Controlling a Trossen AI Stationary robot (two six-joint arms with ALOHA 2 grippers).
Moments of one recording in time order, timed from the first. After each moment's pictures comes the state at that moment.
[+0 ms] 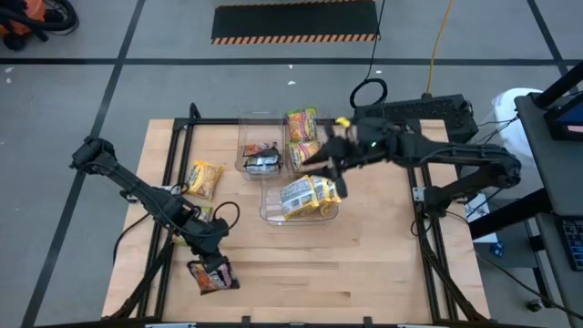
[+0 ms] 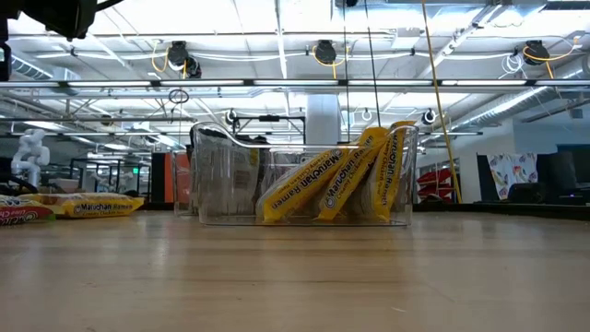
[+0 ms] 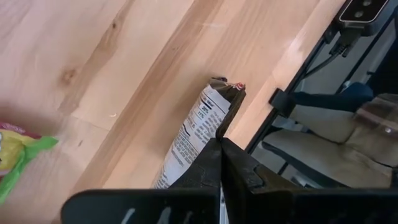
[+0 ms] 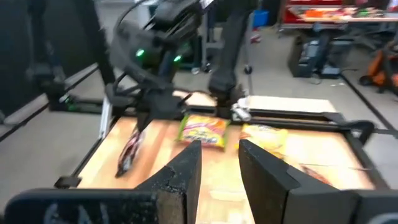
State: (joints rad) left arm -0.56 1.20 0.86 -0.73 0.24 -1.28; right arm -0.11 1.31 1.27 -0.22 -0.26 -0.03
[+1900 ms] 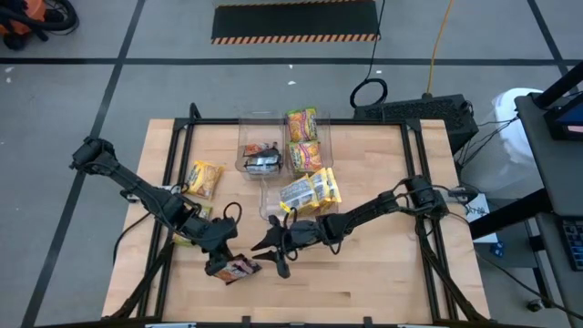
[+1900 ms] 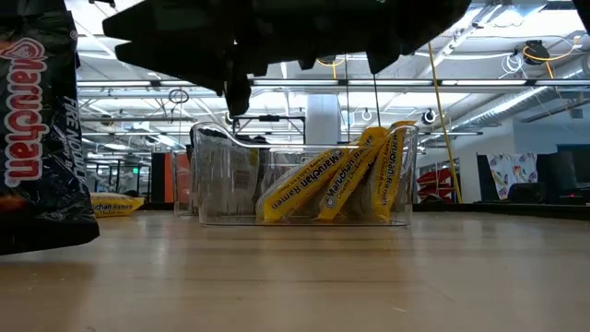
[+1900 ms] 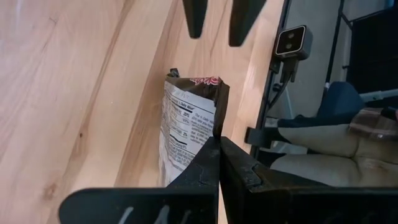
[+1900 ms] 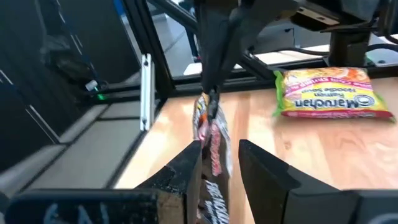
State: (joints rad) left arm -0.54 1.20 0.86 -0.54 0.10 -0.97; right arm 0.27 2.10 1.27 0.62 -0.02 0.28
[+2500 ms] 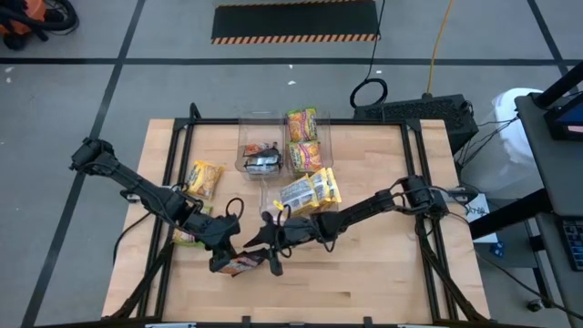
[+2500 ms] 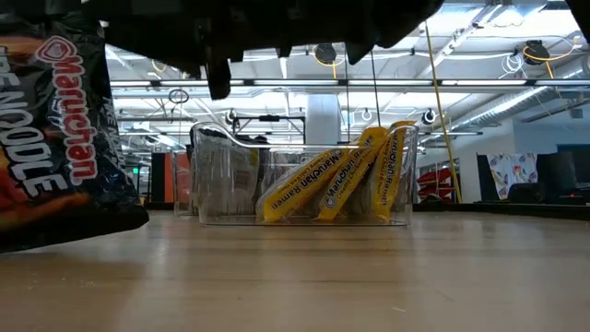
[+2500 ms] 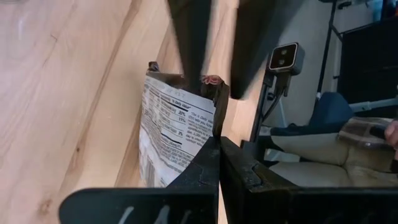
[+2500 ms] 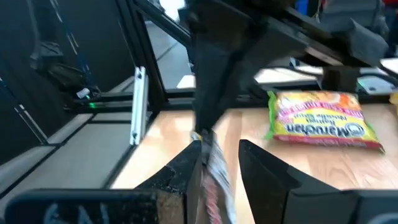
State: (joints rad) left arm -0.50 1.20 0.86 -0.51 0.12 -0.96; right arm 0.26 2.13 1.37 0.59 -0.03 0.22
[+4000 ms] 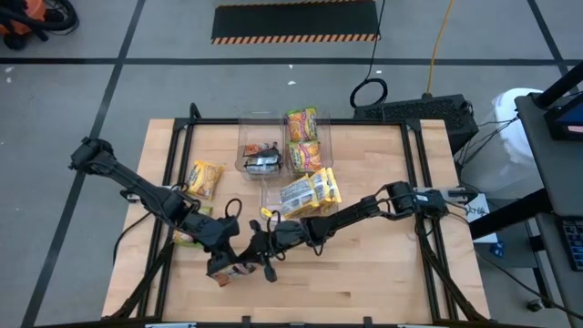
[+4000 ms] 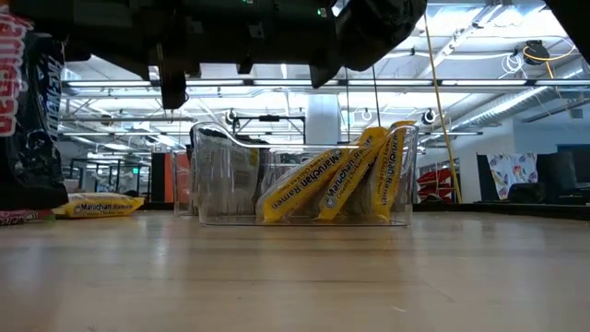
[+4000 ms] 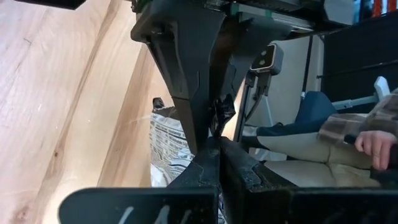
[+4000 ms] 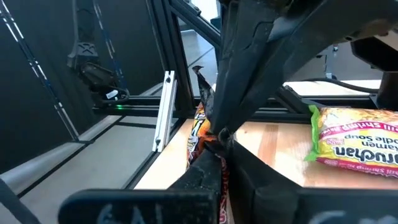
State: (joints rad) left arm -0.51 1.19 0.86 -0.47 0.13 -0.97; right arm 0.25 2.28 1.50 0.67 -0.16 0.20
